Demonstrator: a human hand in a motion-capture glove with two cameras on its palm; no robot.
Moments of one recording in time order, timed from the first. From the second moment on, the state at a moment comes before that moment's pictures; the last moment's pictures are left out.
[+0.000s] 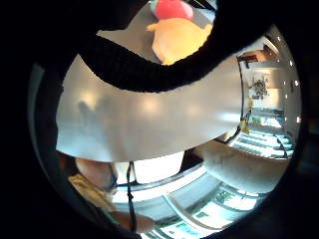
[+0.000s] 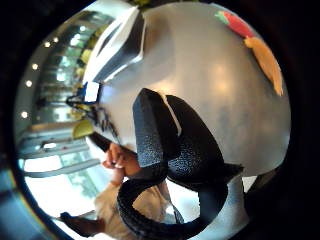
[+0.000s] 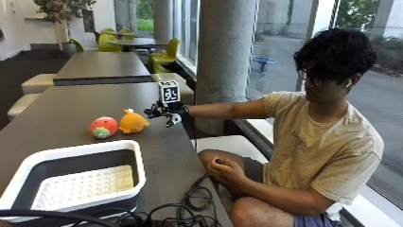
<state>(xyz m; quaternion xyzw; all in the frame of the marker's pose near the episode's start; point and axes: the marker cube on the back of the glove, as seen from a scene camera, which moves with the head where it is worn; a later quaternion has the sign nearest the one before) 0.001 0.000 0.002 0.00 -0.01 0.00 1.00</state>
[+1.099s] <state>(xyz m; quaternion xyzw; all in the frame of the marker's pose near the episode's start) 0.051 -0.092 -0.030 0.01 -0.01 0.14 0.99</state>
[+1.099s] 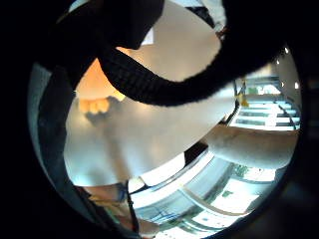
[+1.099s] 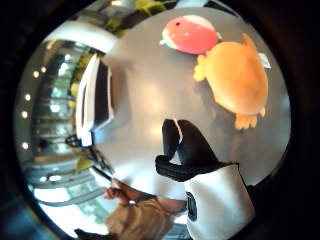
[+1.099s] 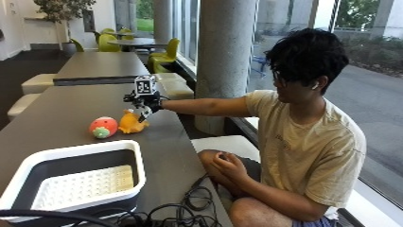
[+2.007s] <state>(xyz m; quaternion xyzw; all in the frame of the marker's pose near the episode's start) 0.044 -0.128 -0.108 0.09 -0.14 0.03 0.98</state>
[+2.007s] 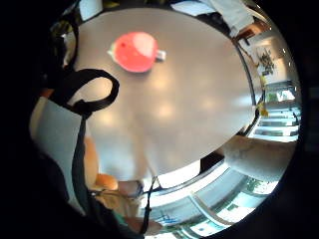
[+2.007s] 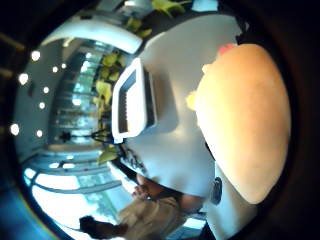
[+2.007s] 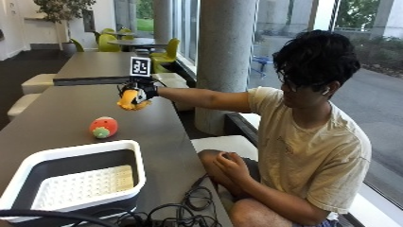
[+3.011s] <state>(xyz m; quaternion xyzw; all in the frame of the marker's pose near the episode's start) -0.304 -0.304 -0.142 0.04 -0.12 -0.03 0.99</state>
